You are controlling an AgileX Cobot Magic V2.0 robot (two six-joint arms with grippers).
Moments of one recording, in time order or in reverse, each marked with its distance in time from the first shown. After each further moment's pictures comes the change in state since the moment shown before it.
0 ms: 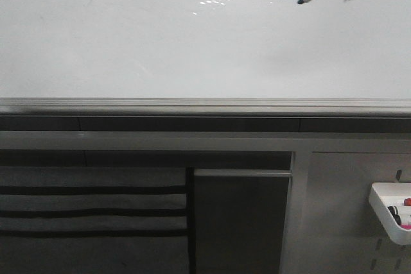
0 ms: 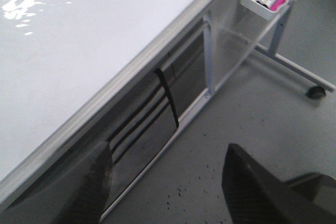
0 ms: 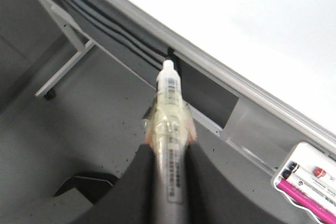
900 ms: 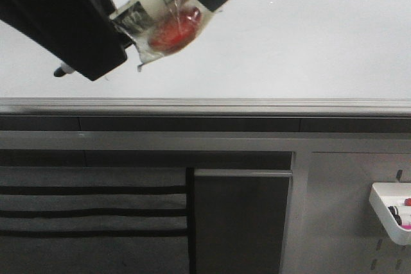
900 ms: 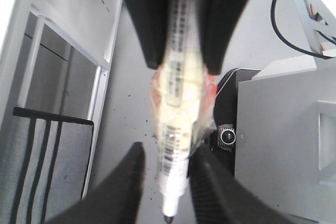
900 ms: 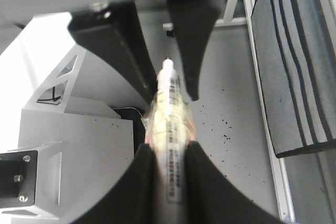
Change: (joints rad) left arm -0.374 0.420 -0.247 -0.014 0.182 0.209; right arm 0.341 0.334 -0.213 0.253 0.173 -0.604
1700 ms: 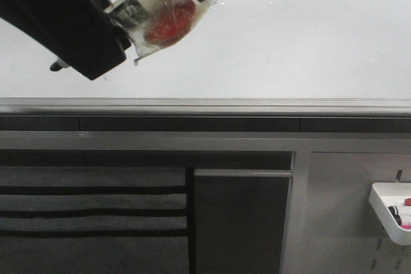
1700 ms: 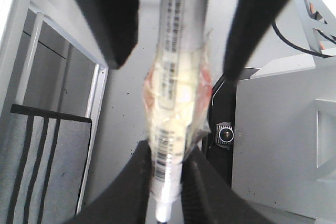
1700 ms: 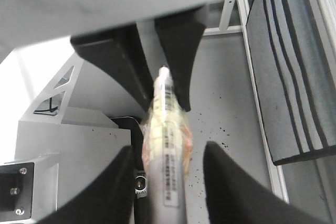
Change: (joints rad) left arm 0.001 0.000 0.000 0.000 0.012 0.000; right arm 0.000 0.000 0.001 0.023 -0.031 0.000
